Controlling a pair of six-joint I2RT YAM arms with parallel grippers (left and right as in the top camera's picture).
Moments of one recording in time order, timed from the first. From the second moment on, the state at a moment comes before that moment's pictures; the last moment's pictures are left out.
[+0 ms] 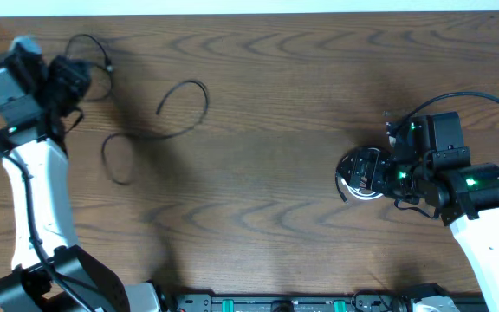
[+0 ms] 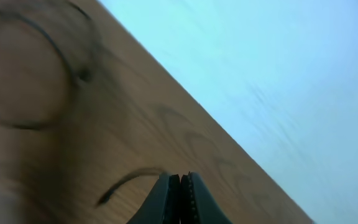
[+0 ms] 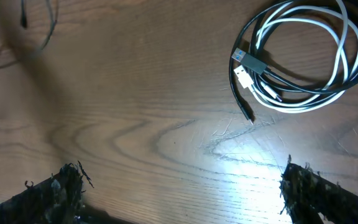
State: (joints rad) left arm 0.40 1.54 1.26 -0.29 0.51 -0.61; right arm 0.19 1.14 1.05 -1.04 -0.34 0.48
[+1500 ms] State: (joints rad) left arm 0.12 1.95 1.26 -0.69 -0.30 -0.43; right arm 0.19 1.14 1.05 -1.04 -0.34 0.48
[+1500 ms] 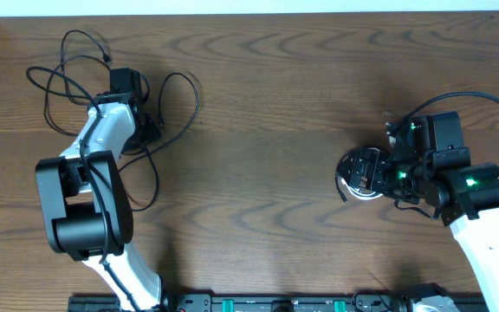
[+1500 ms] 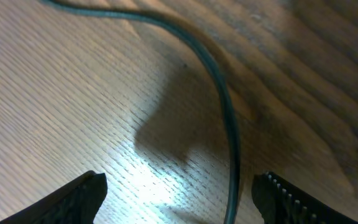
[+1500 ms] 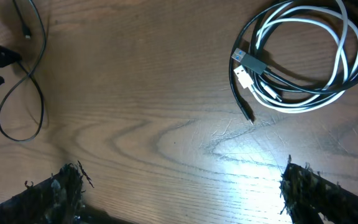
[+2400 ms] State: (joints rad) left arm 0.18 1.95 1.53 -0.46 -0.07 -0.40; right arm 0.19 1.14 1.05 -1.04 -0.34 0.48
